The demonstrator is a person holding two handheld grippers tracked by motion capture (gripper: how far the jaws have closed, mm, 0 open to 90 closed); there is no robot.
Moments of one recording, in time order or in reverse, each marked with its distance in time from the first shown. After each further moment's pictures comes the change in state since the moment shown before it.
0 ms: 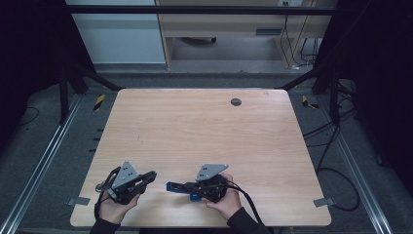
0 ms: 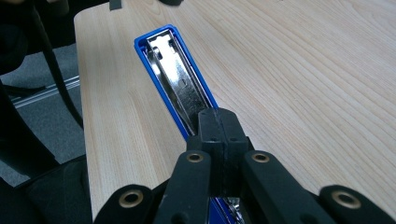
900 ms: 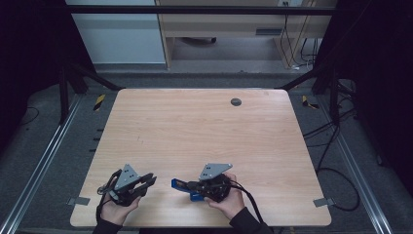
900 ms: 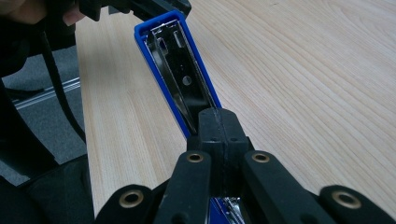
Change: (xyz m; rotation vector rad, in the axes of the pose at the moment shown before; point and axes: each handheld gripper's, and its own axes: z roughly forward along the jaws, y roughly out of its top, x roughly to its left) left arm 0.001 -0.008 0.007 0.041 0.022 -0.010; right arm -0.002 0.000 -0.011 -0.008 -0.012 0.006
